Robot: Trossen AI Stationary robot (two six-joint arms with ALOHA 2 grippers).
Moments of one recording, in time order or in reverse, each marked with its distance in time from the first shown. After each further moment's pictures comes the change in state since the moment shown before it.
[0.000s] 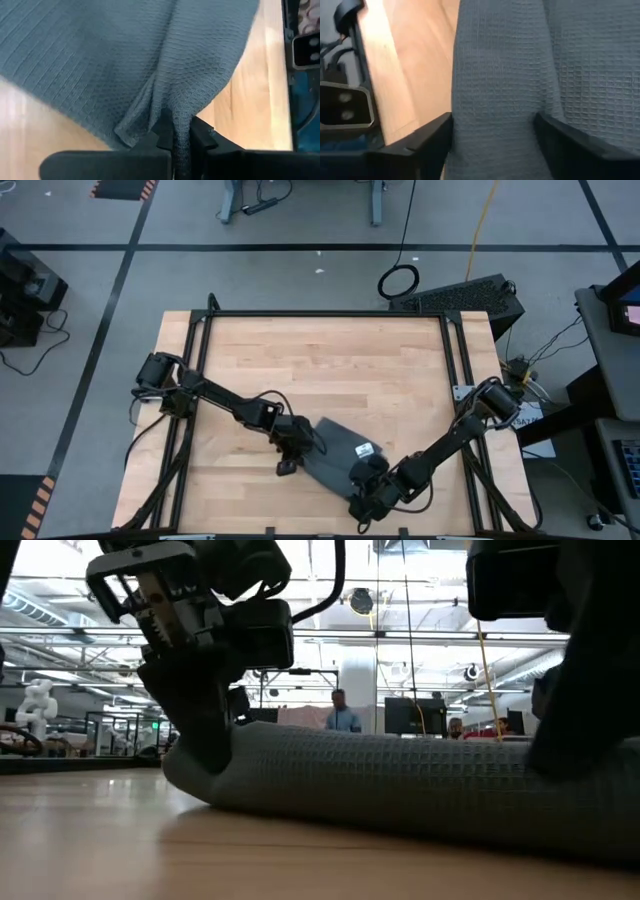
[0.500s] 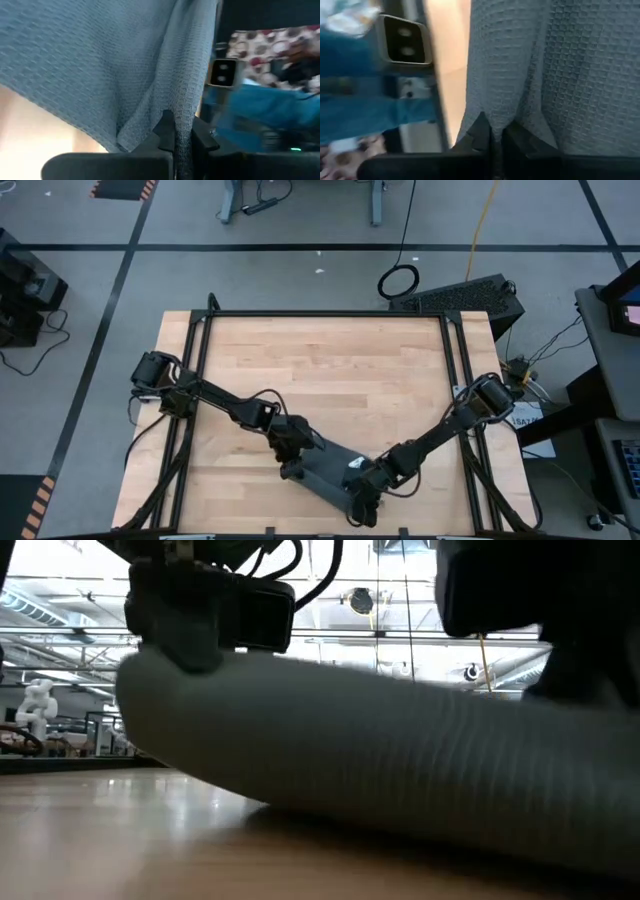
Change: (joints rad) left arm -0.017 -0.041 0.001 0.103 0.211 -0.420; right arm -0.103 -0.006 -0.002 0.069 -0.518 -0.195
